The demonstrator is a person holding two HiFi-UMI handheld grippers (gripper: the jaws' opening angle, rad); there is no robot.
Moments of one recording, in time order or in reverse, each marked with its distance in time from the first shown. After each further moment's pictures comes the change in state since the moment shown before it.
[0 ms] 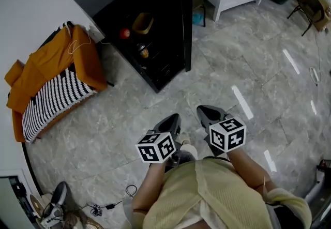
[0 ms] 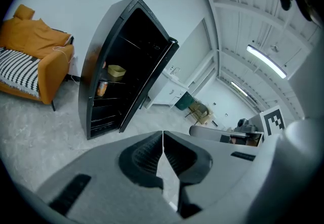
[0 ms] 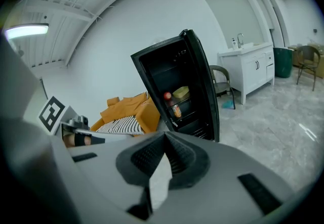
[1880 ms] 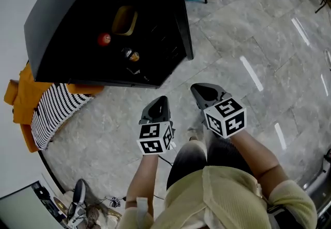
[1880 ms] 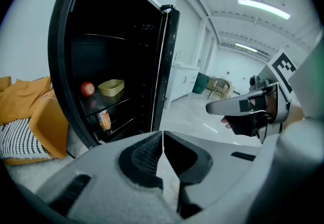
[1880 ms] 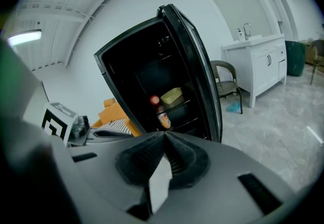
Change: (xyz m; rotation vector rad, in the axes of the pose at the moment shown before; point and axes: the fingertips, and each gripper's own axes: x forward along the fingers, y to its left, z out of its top) left arm 0.151 0.091 0.094 0.394 0.077 0.245; right arm 0.136 -0.117 0.082 -0.011 0.031 0.060
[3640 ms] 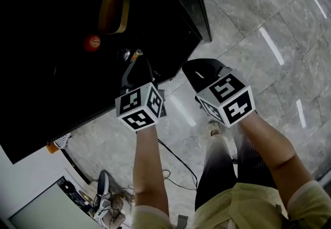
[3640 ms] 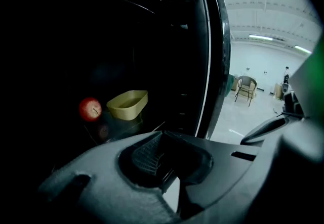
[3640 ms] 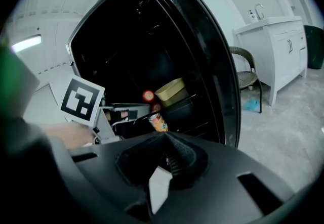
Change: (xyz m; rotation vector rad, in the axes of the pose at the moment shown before) left arm 0.136 0.144 0.088 0.041 -0.091 0.248; right arm 0.153 -0.045 0.020 -0.017 0.052 0.126
